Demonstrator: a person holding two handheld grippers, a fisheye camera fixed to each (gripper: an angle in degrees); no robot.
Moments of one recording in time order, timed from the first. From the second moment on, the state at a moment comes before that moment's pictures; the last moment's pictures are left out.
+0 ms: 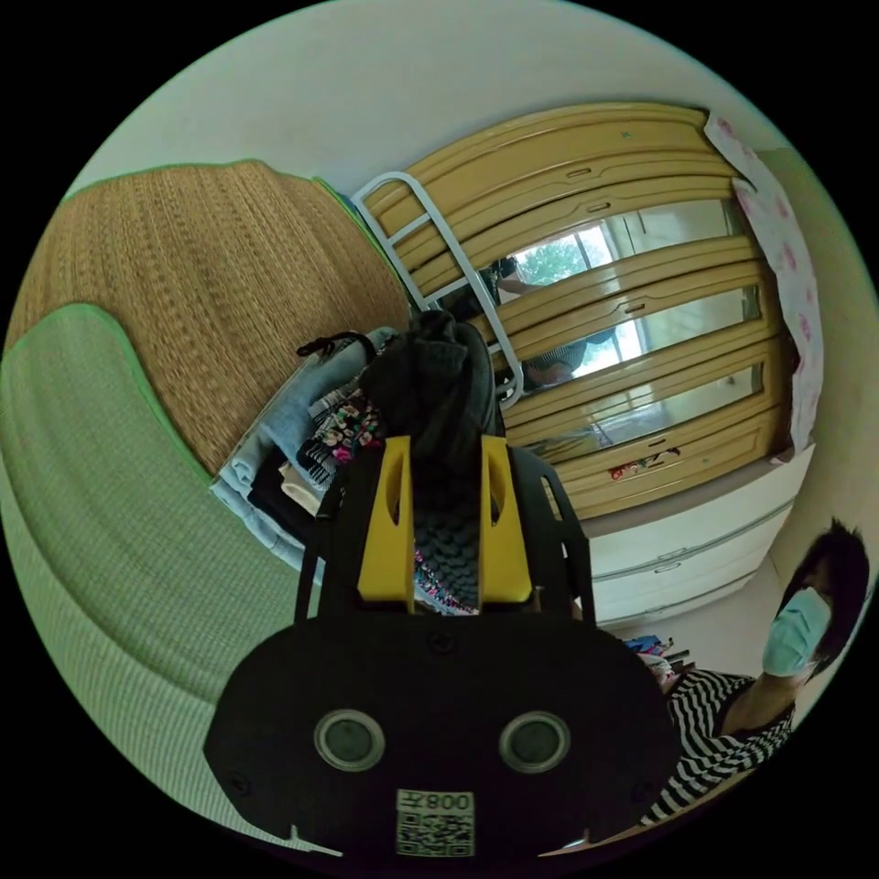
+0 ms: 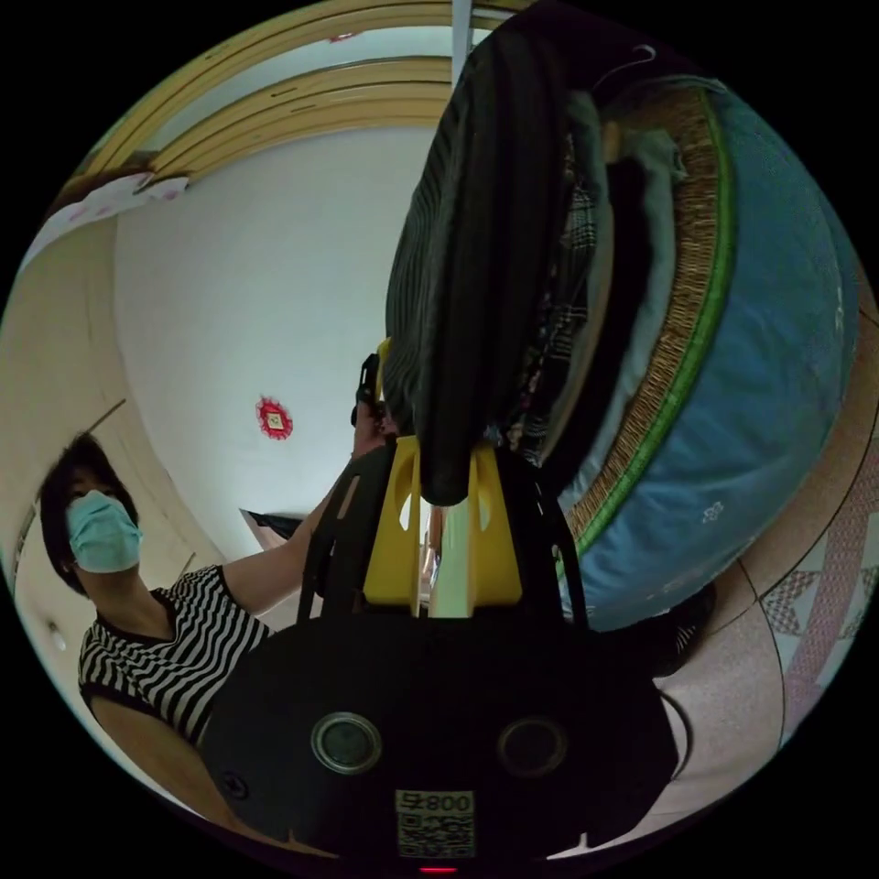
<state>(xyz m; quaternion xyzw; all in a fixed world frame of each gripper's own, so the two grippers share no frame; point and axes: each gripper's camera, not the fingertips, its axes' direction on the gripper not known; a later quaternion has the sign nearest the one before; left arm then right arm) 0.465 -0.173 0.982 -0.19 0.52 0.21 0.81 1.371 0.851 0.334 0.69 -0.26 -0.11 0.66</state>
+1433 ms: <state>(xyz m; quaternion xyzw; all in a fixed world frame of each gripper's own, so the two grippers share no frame) 0.331 0.015 1.093 -0.09 0.43 0.39 0.81 1.203 0.886 0.397 0.67 0.06 -0.31 0.67</state>
